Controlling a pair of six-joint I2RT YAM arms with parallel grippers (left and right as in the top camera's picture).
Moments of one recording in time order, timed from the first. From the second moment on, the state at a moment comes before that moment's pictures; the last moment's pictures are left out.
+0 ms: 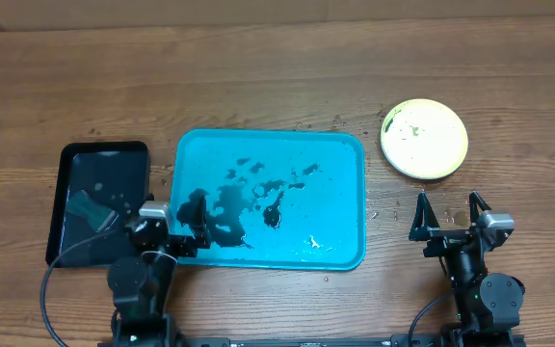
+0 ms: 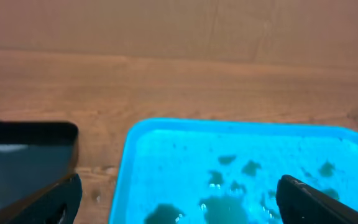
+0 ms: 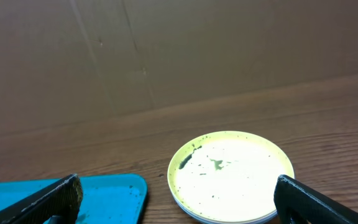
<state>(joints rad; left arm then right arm) 0.10 0.38 0.02 0.17 0.23 -0.07 0.05 0.01 0.02 -0.03 -0.04 0.23</state>
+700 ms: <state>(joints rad) 0.07 0.19 0.01 -0.07 0.14 -0.07 0.05 0.01 0.02 -0.03 -0.04 0.23</state>
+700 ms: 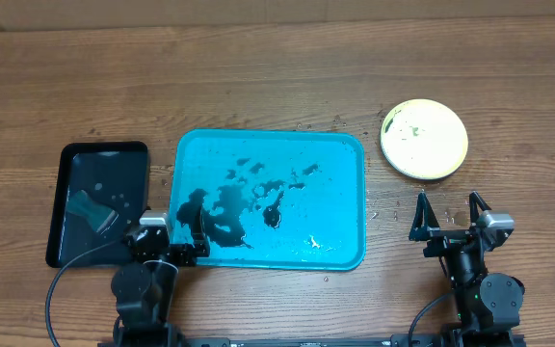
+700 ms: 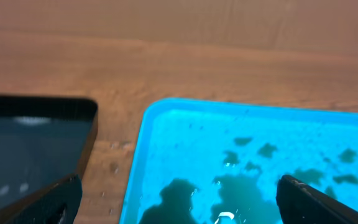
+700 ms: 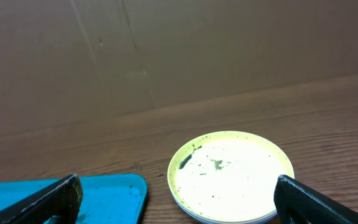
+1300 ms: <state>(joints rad) 0.00 0.02 0.01 -0.07 0.09 -0.02 0.05 0.01 0.02 -0.03 -0.04 0.23</state>
